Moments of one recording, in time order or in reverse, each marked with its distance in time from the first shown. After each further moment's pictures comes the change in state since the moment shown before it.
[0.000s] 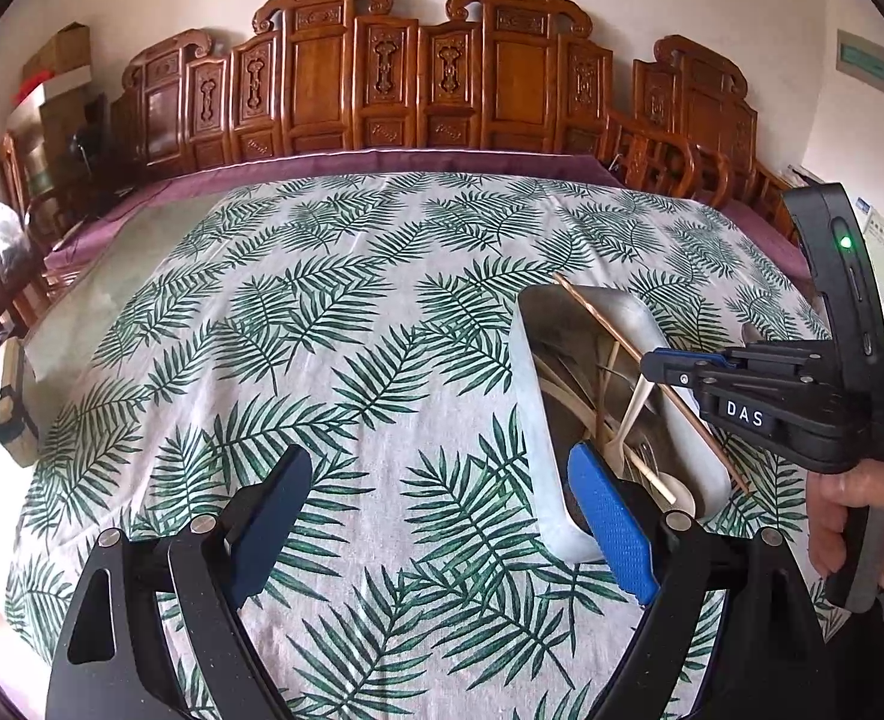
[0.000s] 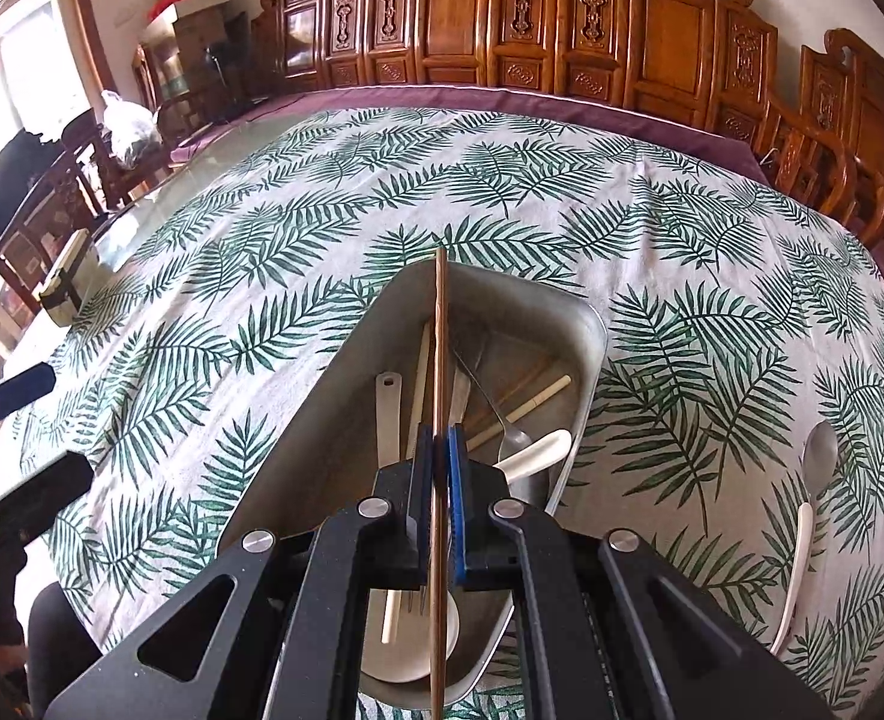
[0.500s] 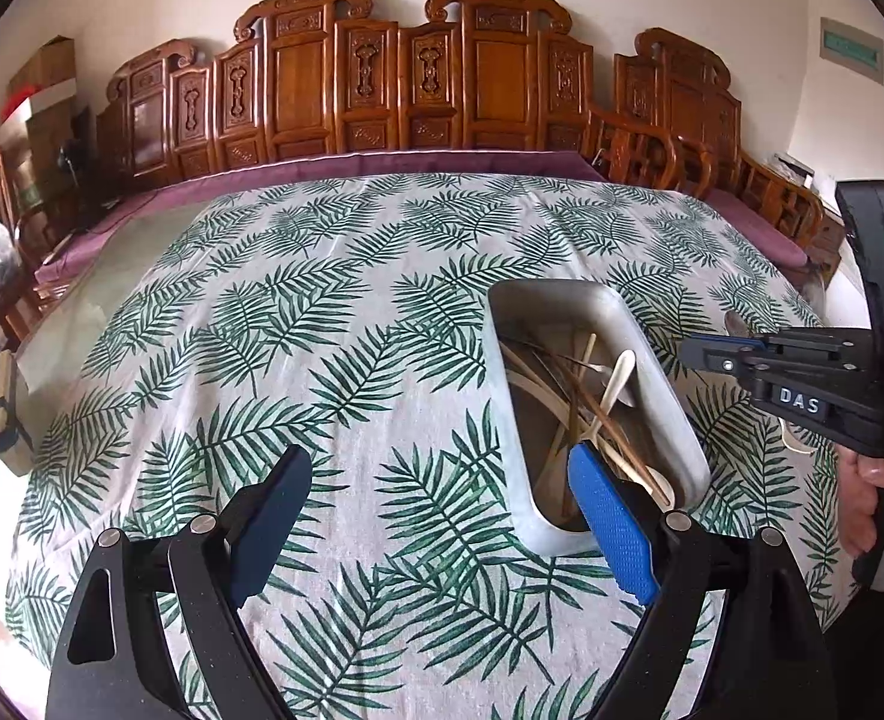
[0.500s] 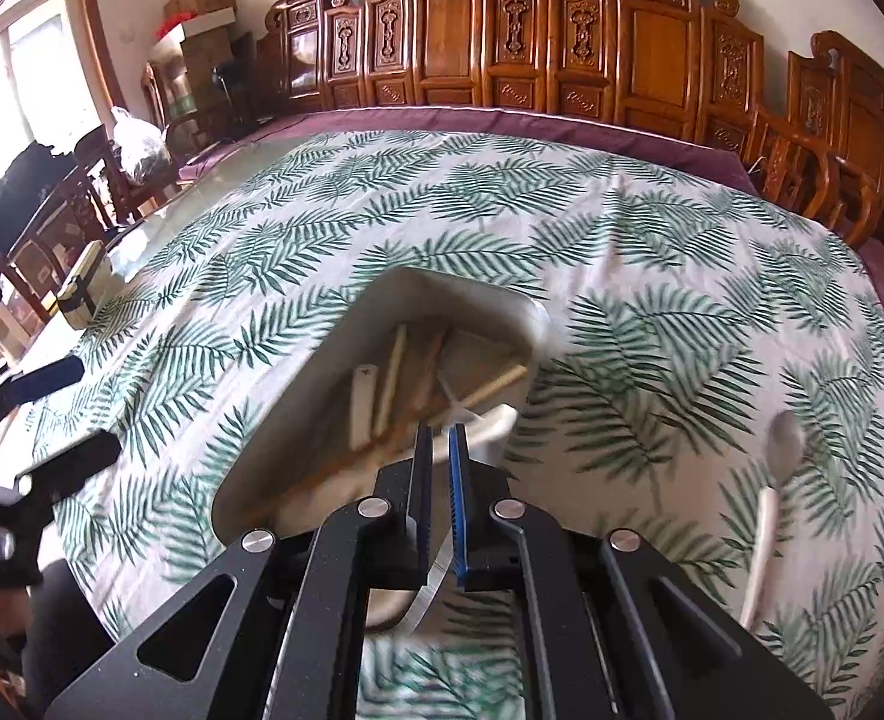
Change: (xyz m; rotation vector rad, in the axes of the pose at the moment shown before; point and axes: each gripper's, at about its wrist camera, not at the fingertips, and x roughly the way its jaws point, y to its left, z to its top) left arm -0.004 -0.018 -0.002 0.035 -0.003 -0.020; right arm -0.042 -0.036 -0.025 -0.013 -0.054 0.002
